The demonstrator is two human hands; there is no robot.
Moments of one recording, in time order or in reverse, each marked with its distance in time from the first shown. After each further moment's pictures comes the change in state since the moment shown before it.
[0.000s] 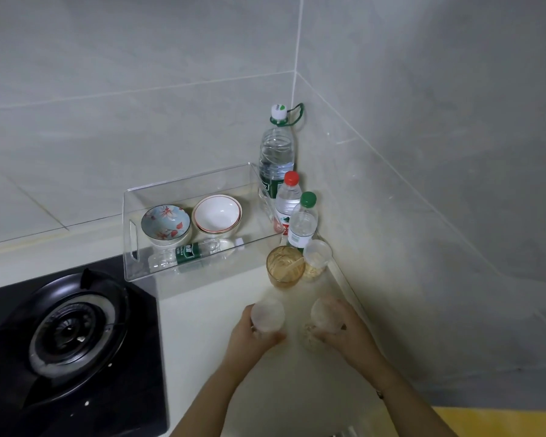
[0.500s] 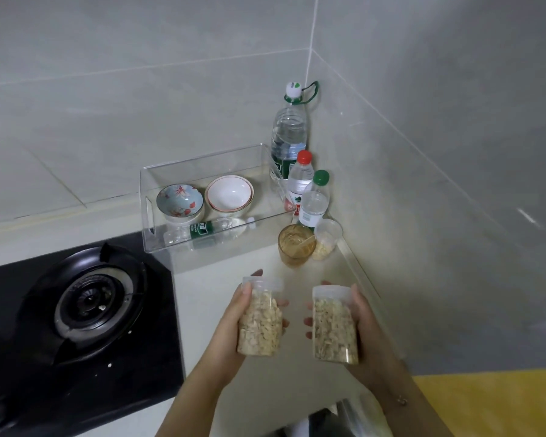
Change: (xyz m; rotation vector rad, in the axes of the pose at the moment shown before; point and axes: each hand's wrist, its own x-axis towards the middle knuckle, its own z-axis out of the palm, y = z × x) left_hand -0.079 0.050 -0.044 -0.733 -0.221 -0.075; right_hand -0.060 -0.066 0.020 1.072 -0.136 0.389
